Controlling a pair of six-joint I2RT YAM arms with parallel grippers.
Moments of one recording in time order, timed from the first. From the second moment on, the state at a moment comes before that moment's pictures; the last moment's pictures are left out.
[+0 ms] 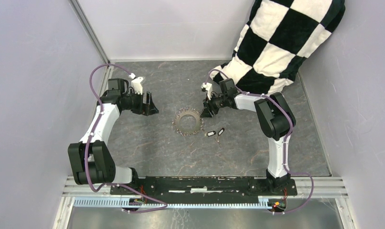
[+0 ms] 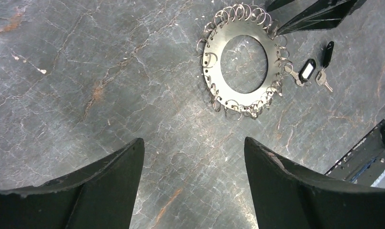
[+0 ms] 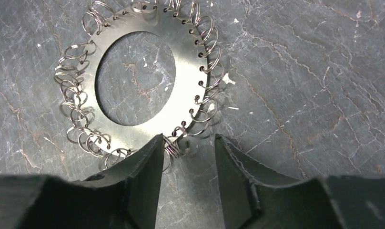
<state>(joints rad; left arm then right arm) 0.07 1.38 1.03 -0.60 0.64 0.22 0.43 2.07 1.25 -0.04 -0.82 -0.35</state>
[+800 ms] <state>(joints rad) 0.06 1.38 1.10 -0.69 0.71 0.27 0.53 1.86 1.12 -0.02 -0.80 -0.34</state>
